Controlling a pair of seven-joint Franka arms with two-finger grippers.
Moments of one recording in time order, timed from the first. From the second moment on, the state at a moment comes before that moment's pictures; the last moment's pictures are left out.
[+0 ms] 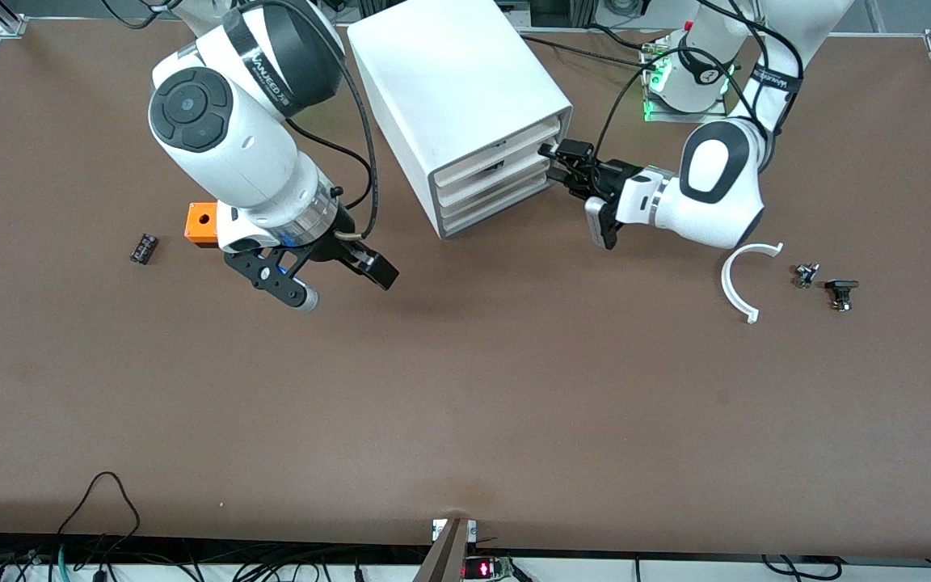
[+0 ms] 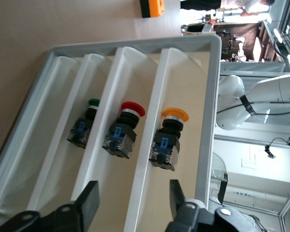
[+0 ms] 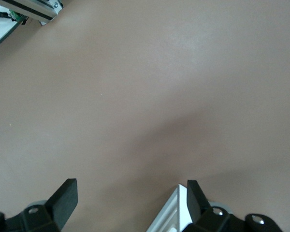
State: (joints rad) left arm -0.10 0.24 -0.25 -2.21 -1.13 1.71 0.82; right arm 0.43 0.51 0.13 -1.16 0.09 1.78 1.12
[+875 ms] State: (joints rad) left arm -0.11 0.27 -0.31 -2.30 -1.26 1.70 0.97; right arm 0.50 0.61 0.14 -1.03 0.09 1.82 1.35
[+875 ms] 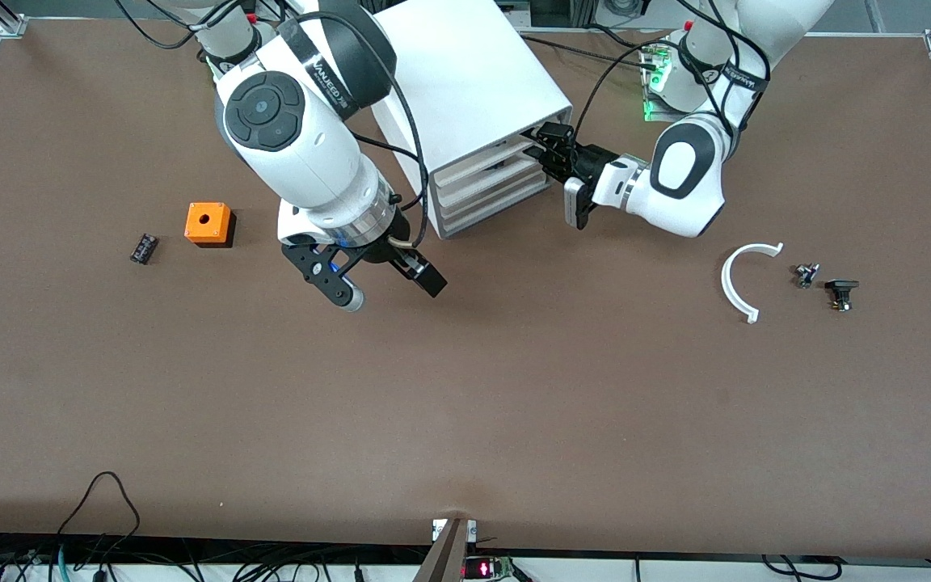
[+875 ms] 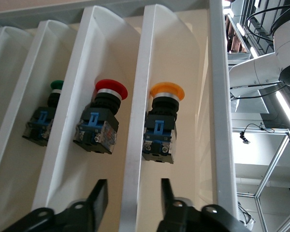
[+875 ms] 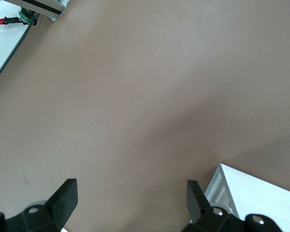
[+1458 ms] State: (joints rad) left arm -0.11 0.27 -0.31 -2.31 -1.27 1.70 0.98; right arm 0.51 0.64 0.20 -1.02 0.10 1.88 1.54
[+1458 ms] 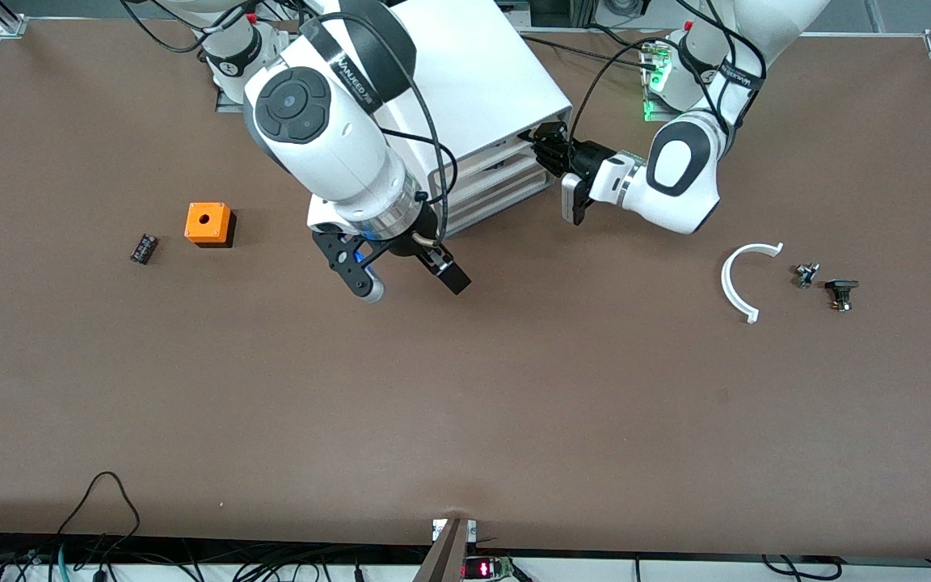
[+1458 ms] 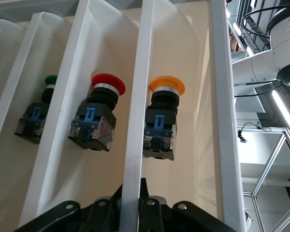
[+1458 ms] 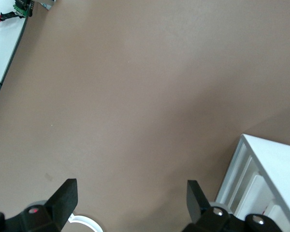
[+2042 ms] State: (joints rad) left arm 0.01 0.35 -0.31 -2.20 -1.18 1.67 0.98; right arm 0.59 0.68 0.21 -1.02 0.10 1.92 1.67
